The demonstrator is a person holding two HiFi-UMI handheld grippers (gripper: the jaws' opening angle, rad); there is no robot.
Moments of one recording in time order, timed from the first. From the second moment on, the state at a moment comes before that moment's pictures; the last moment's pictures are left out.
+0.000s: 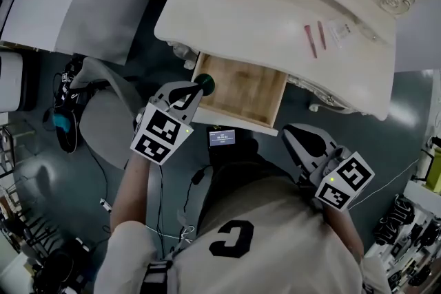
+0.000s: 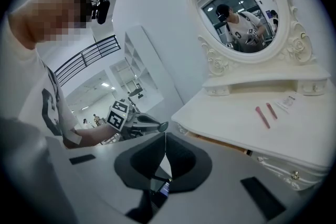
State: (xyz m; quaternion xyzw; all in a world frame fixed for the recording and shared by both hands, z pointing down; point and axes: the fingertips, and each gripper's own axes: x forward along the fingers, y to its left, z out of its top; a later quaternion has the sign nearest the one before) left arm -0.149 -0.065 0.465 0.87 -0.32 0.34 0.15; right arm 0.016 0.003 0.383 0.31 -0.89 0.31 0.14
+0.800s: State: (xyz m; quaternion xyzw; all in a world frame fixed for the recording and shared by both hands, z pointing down) left arm -0.121 -0.135 0.603 0.81 -0.38 0.36 0.24; right arm -0.015 -0.020 0.427 0.28 -0.87 0.39 0.12
